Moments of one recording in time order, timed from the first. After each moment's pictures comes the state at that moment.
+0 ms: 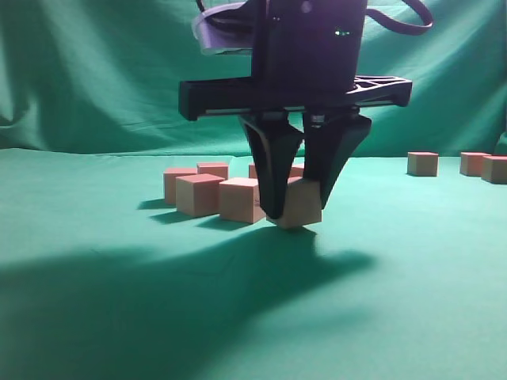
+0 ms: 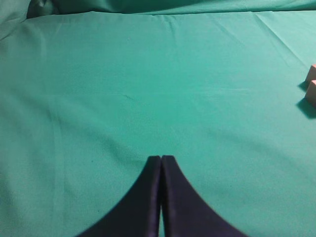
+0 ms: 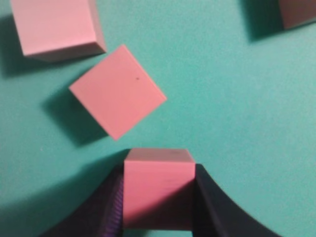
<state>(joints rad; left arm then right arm) -0.01 -0.01 0.02 0.02 0.35 0.01 0.82 1.87 -1.18 -0.24 0.74 0.51</state>
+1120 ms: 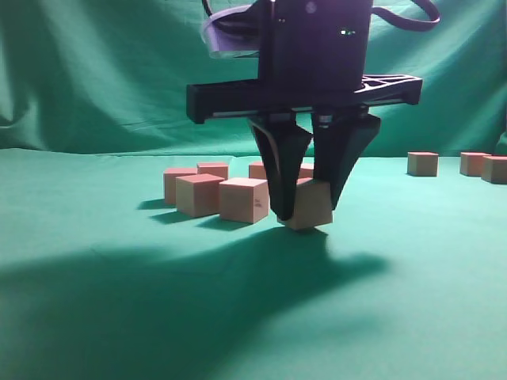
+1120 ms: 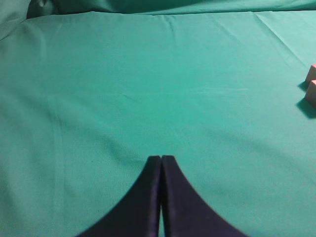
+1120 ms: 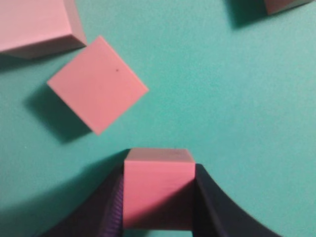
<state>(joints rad) -0.01 -0.01 0.02 0.02 0.35 0.01 0.82 1.87 -1.18 -0.26 0.77 0.54</state>
